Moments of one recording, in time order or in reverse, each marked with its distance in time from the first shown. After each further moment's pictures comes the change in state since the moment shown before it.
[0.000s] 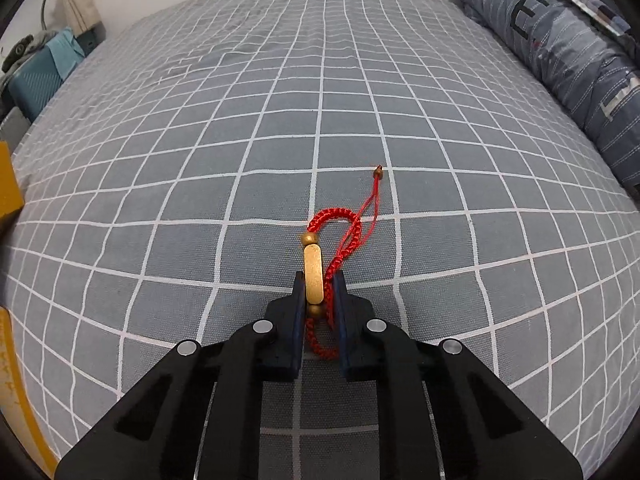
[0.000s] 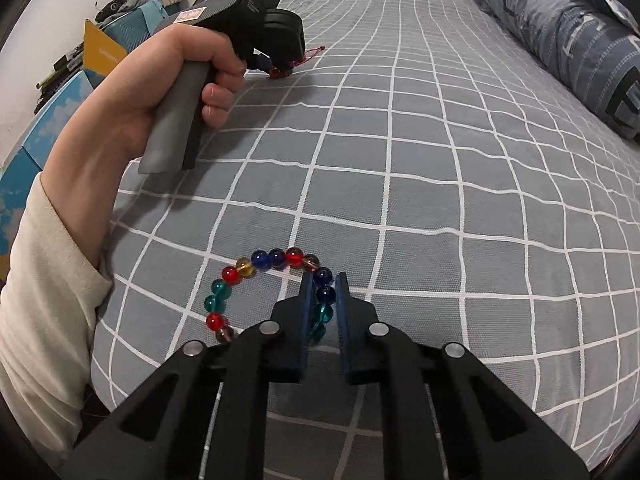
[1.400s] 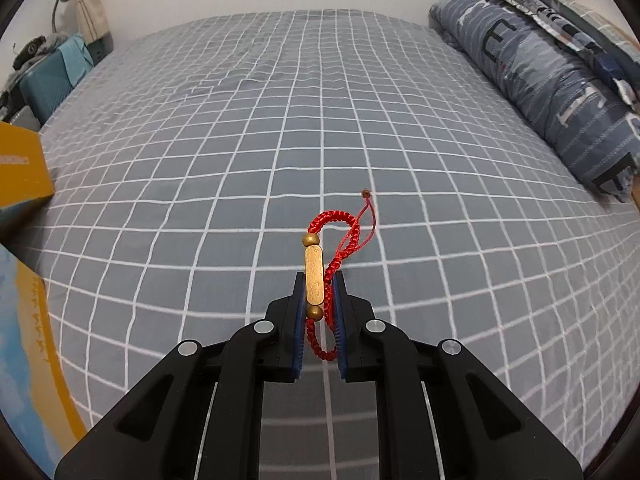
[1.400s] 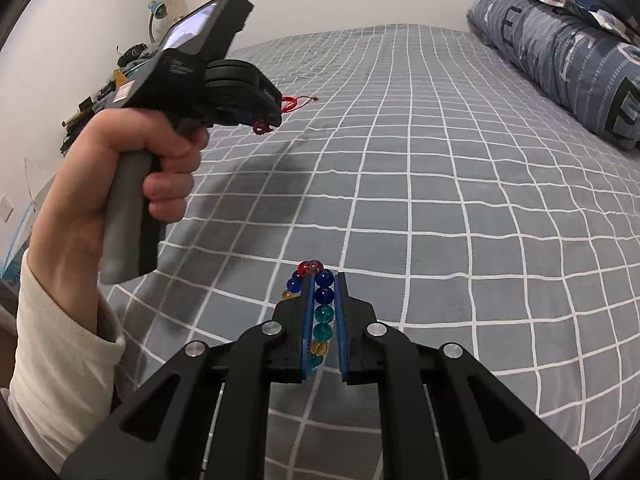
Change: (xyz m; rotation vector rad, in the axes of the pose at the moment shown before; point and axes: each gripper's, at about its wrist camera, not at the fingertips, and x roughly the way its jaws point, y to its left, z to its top) left arm -0.090 0.016 -0.039 0.001 -0.072 -0.066; right arm -0.040 0.008 0.009 0.035 -0.178 0.087
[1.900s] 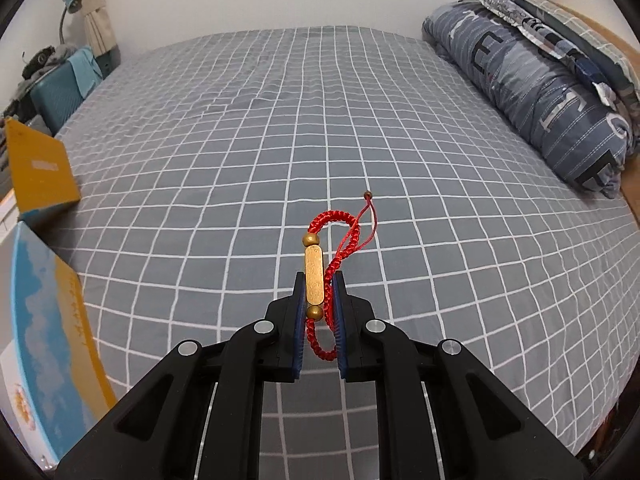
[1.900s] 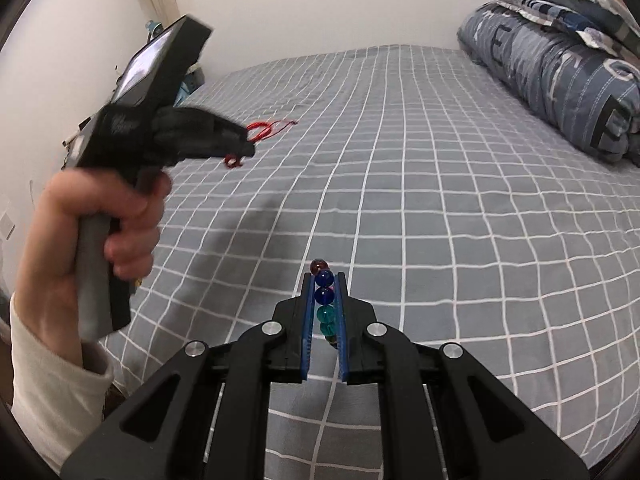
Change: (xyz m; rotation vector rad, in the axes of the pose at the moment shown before) left arm -0.056 0.011 -0.011 0.010 -0.041 0.010; right arm -0.034 0.006 0.025 0.024 -0.063 -0.018
